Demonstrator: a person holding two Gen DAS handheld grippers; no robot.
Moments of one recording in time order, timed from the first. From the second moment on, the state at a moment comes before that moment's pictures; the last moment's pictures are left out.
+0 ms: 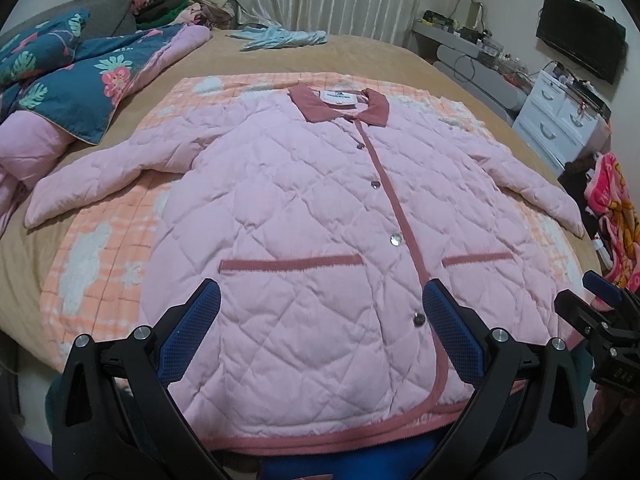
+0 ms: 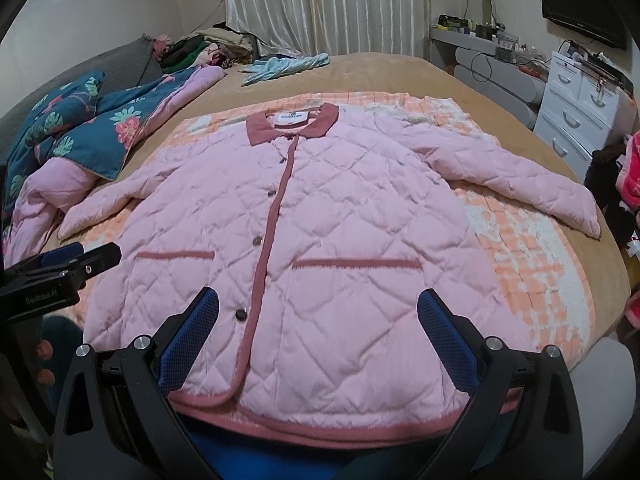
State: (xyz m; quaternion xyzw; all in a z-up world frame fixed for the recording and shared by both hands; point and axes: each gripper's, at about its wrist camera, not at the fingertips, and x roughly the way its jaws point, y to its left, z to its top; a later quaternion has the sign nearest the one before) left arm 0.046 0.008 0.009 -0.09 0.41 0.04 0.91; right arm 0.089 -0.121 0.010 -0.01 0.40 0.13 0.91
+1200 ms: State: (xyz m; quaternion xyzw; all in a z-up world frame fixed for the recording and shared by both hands) left arm 0.198 0.038 0.058 -0.13 0.39 0.05 0.91; right arm 0.257 -0.087 0.077 0.02 0.35 0.13 0.93
